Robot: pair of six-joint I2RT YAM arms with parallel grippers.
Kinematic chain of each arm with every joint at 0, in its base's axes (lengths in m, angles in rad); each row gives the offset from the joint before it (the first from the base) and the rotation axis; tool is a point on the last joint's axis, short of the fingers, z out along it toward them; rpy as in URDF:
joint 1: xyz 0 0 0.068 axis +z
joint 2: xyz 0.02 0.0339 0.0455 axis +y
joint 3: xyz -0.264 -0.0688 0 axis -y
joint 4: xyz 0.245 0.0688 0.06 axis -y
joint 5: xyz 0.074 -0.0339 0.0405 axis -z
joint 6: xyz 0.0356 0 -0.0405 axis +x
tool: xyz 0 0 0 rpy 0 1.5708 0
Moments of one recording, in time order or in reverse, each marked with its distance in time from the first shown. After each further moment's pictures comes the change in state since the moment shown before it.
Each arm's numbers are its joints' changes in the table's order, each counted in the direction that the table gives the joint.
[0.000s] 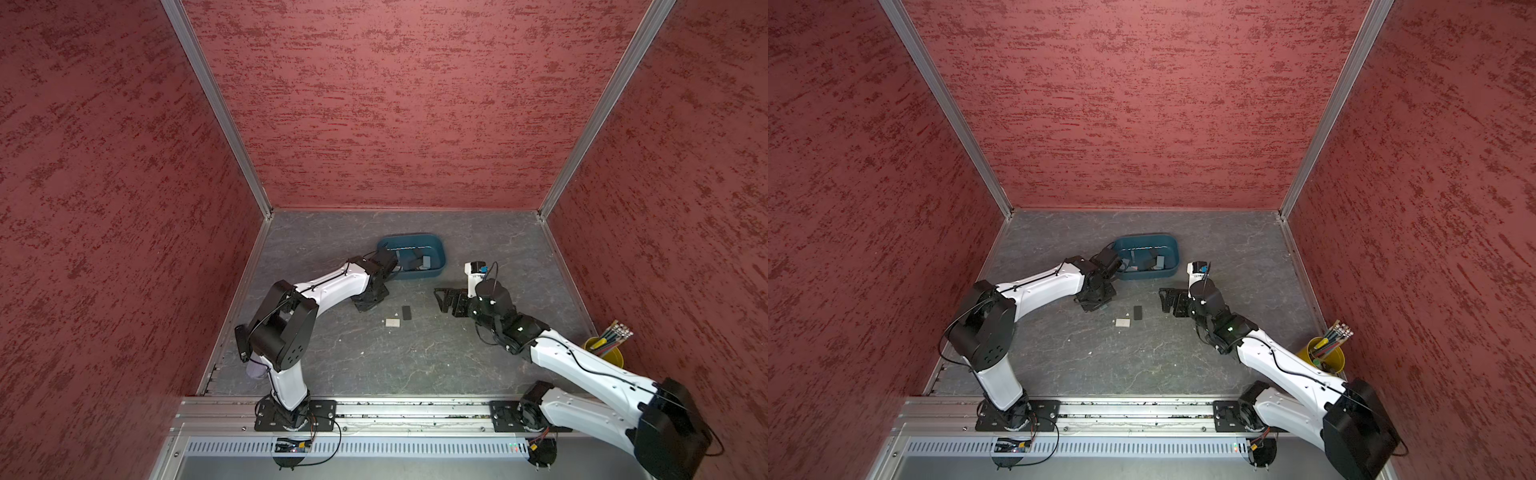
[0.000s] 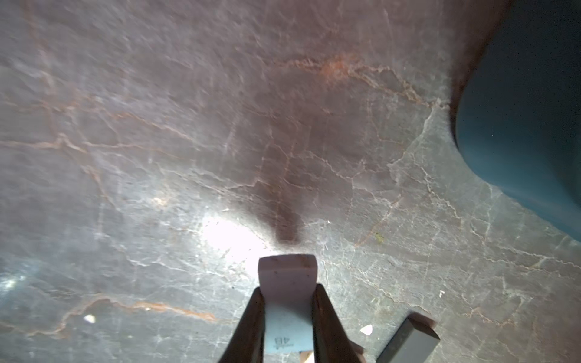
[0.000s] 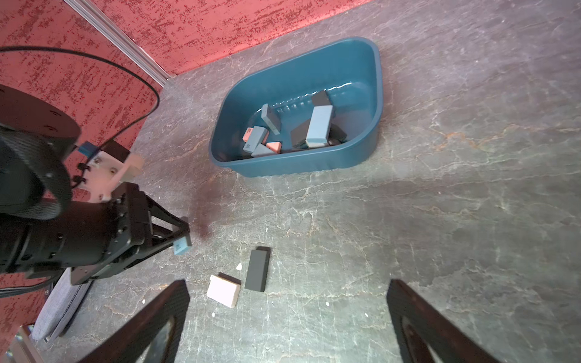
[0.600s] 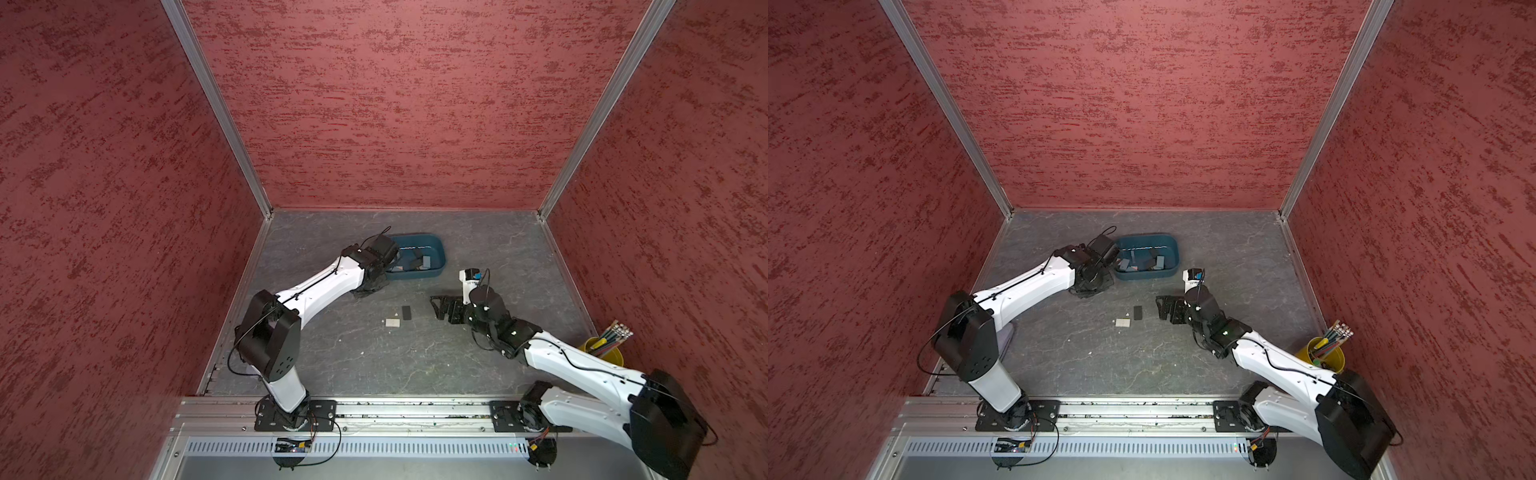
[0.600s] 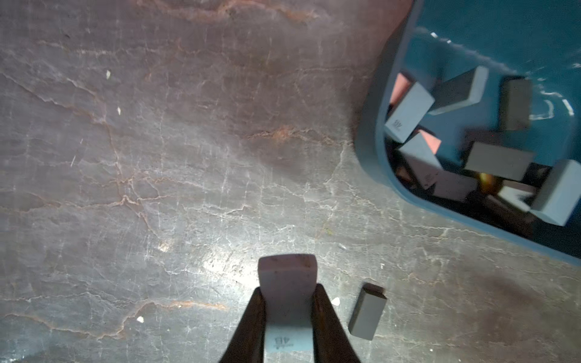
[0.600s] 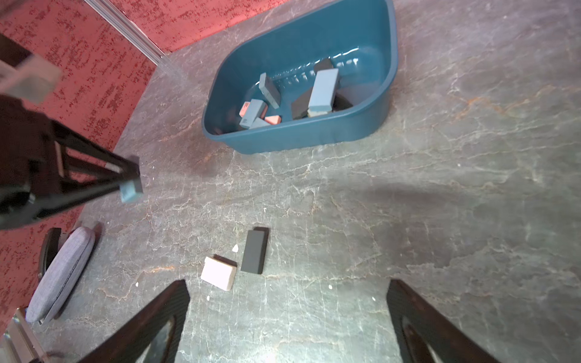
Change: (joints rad) left arm -0.011 -0.068 0.165 -0.100 -0.088 0.146; right arm 0.040 0.031 -0.057 0.052 0.001 0.027
